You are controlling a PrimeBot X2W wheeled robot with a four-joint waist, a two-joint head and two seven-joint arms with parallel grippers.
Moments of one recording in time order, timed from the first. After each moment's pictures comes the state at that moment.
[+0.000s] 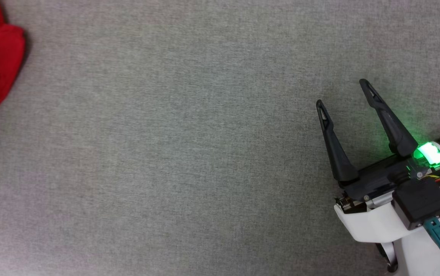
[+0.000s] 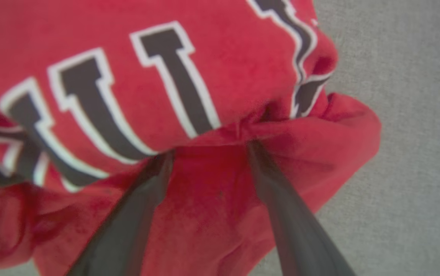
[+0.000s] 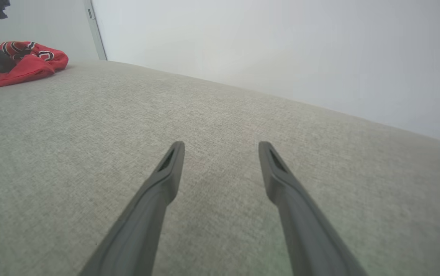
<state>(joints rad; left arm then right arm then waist) -0.94 0.92 -0.51 0.54 -1.26 -0.13 0.61 -0.24 -0.13 0.19 -0.18 -0.17 0.13 -0.27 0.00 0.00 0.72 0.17</state>
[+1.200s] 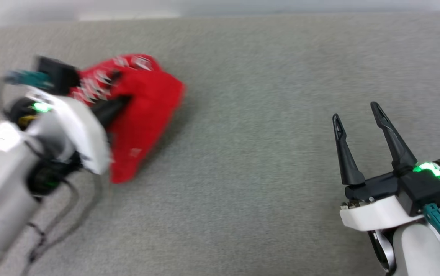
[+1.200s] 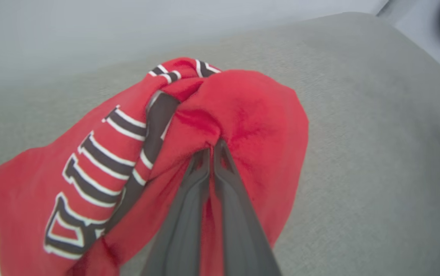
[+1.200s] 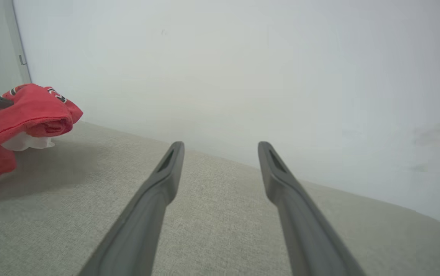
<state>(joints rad) -0.86 0.80 -0.89 0.24 -1.12 -0.13 0.16 -0.20 -0.06 0.08 -0.06 -0.09 0.13 -0.26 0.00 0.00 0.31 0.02</state>
